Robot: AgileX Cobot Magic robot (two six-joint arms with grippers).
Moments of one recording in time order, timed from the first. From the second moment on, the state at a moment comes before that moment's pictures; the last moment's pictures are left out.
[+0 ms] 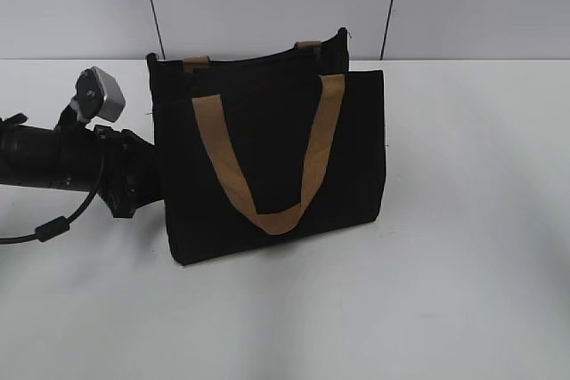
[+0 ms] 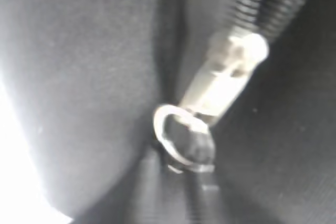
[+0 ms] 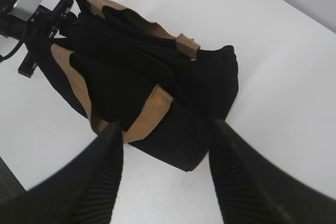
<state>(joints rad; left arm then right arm) -0.08 1.98 -0.83 -1.73 0.82 2.58 0.25 1.46 -1.45 0.50 0.99 -0.60</state>
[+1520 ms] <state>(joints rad) -0.09 1.36 -0.83 -1.54 0.55 2.31 0.25 1.46 -1.57 0.65 1.10 -0.64</state>
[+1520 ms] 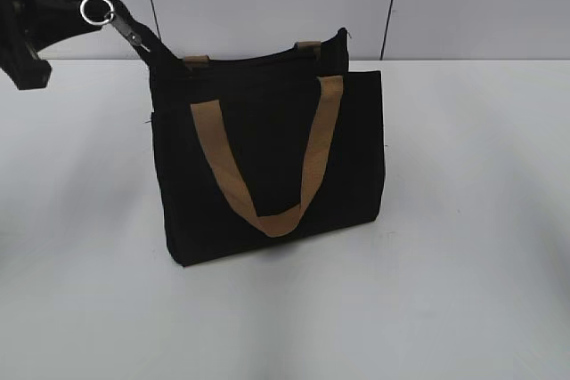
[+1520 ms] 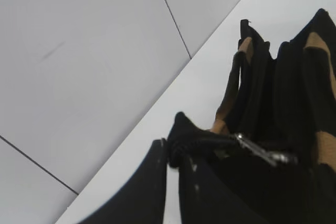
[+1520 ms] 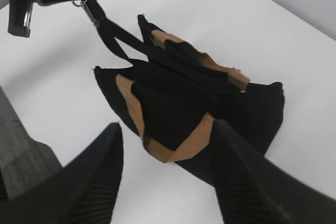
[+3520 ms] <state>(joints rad) -0.09 1.28 -0.83 -1.50 0.65 2.31 0.75 1.81 -1.43 0.51 0.43 -0.49</state>
